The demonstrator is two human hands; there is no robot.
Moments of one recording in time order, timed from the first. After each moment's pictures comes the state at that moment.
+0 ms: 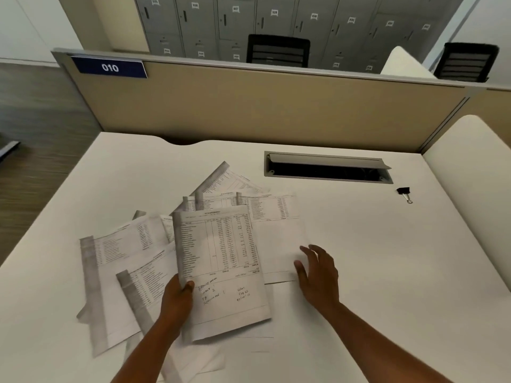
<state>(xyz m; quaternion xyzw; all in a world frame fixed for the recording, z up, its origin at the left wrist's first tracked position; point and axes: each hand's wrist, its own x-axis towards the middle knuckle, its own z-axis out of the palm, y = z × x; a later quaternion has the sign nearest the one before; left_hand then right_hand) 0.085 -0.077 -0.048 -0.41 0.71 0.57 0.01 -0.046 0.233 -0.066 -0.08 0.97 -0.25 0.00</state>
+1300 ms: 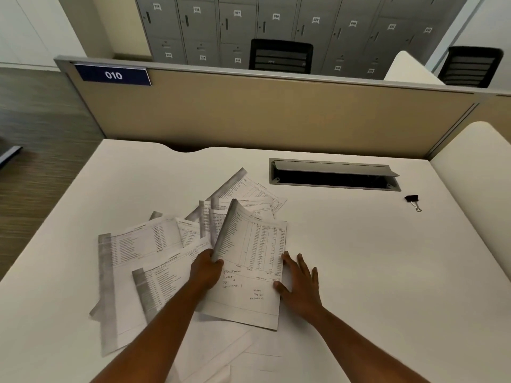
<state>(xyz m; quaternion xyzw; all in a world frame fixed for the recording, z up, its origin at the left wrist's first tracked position) -0.018 -0.081 -0.026 -0.34 0.79 0.49 0.09 -0.053 0.182 -0.091 -0.13 0.94 -0.28 0.16</state>
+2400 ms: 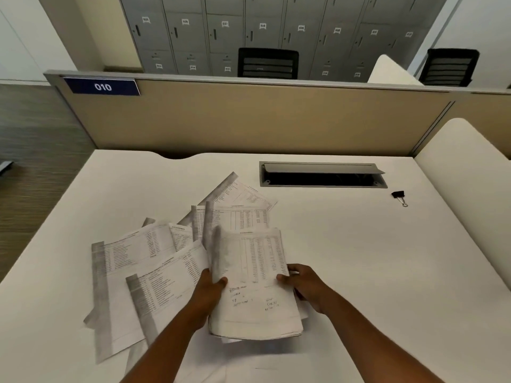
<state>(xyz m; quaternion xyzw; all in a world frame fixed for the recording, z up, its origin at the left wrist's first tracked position) 0.024 -0.049 -0.032 -0.34 0.69 0.63 0.11 -0.065 0.202 -0.039 0.11 0.70 -0.60 0.37</state>
